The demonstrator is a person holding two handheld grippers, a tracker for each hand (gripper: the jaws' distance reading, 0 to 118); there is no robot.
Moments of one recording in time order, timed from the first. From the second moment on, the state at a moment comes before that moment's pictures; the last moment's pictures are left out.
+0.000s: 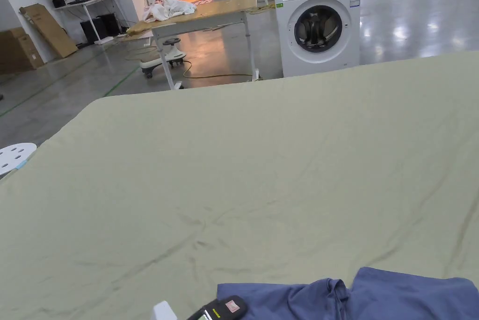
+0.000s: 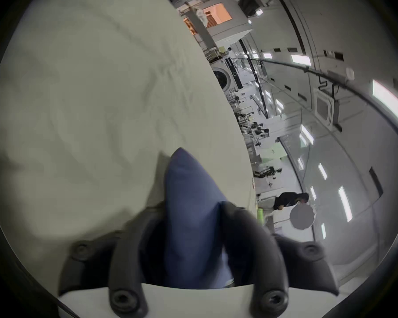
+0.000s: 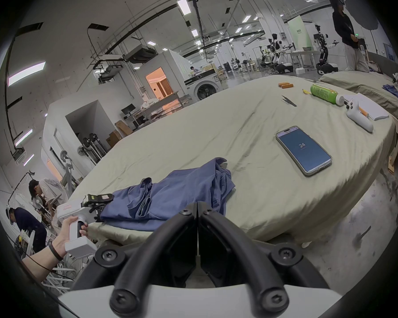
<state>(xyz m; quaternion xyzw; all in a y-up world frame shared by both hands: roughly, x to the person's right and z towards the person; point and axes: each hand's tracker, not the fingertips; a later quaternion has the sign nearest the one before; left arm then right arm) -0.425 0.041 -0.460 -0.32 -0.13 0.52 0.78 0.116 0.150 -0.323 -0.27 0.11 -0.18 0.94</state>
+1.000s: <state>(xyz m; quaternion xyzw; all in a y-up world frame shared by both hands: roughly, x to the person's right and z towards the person) -0.203 0.131 -0.502 -0.39 -0.21 0.22 0.87 0.140 0.138 -0.303 -0.27 0.07 -0.21 0.94</state>
